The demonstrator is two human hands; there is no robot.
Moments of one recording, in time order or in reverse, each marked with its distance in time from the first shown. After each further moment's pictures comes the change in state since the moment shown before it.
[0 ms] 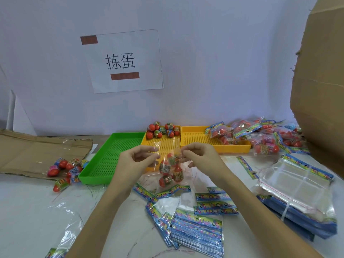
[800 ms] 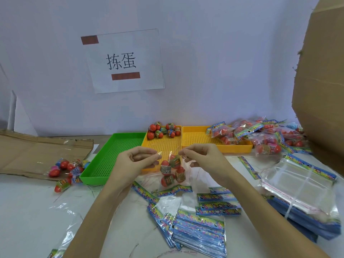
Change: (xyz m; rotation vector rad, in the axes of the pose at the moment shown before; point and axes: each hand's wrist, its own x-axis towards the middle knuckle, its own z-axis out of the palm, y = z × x) left_hand 0.006 -0.005 -0.010 -0.158 -0.073 -0.078; right_hand -0.002 -0.002 -0.007 0.030 -0.072 -0.040
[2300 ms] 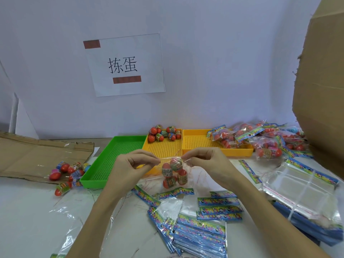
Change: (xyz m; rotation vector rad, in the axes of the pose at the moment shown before) left_hand -0.002 0.004 -0.011 0.437 -0.078 0.398; right_hand 0.002 0.007 -0.011 0.031 -0.058 -0.048
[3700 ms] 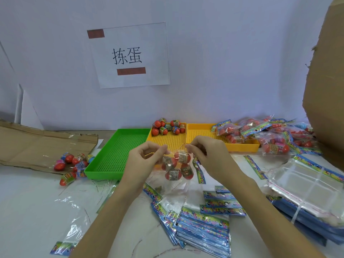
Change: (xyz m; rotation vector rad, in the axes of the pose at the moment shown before) left_hand -0.001 0.006 0.033 -0.402 0.152 -0.315; right_hand -0.003 -0.015 0.017 -0.752 0.173 -0.422
